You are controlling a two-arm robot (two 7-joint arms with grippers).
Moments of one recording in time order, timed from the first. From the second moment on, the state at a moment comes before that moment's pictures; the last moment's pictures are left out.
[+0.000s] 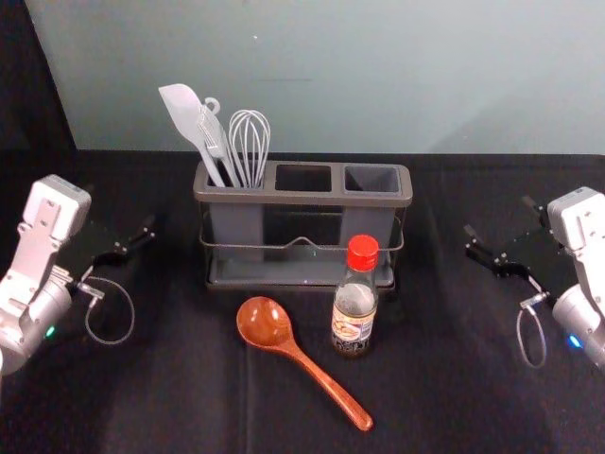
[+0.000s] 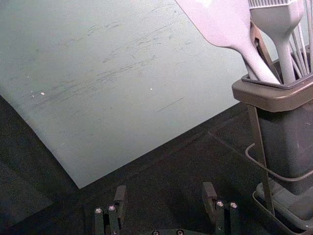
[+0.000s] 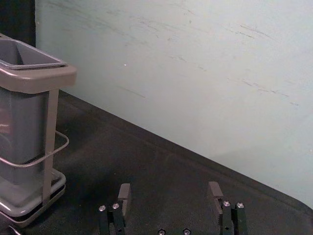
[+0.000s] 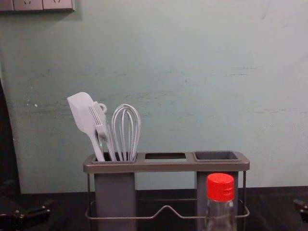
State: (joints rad) left arm -0.20 0.60 0.45 -1.41 -0.25 -0.12 0.03; right arm 0.20 0.60 -0.45 -1.41 0.25 -0.12 -0.03
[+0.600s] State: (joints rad) left arm -0.20 0.60 0.45 -1.41 -0.25 -0.12 0.03; right arm 0.20 0.60 -0.45 -1.41 0.25 -0.12 -0.03
